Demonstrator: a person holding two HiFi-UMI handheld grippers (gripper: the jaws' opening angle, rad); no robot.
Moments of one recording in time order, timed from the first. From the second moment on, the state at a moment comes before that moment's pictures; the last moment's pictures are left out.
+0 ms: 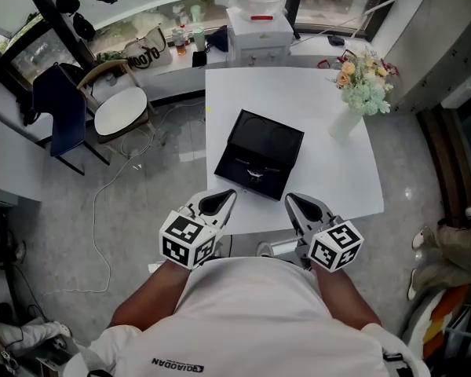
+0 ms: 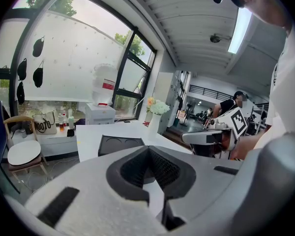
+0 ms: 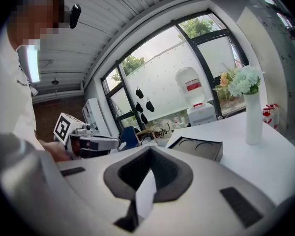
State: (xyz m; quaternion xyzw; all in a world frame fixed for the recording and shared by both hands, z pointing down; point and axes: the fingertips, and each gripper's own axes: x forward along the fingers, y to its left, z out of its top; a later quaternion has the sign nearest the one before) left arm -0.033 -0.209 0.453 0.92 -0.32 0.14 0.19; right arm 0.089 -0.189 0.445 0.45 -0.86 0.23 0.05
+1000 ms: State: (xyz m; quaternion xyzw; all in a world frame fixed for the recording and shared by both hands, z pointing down) left arm -0.039 -0.203 0.455 0.92 -0.32 0.14 0.18; right arm 0.078 -0.183 0.452 0.43 -0.87 0.22 0.07
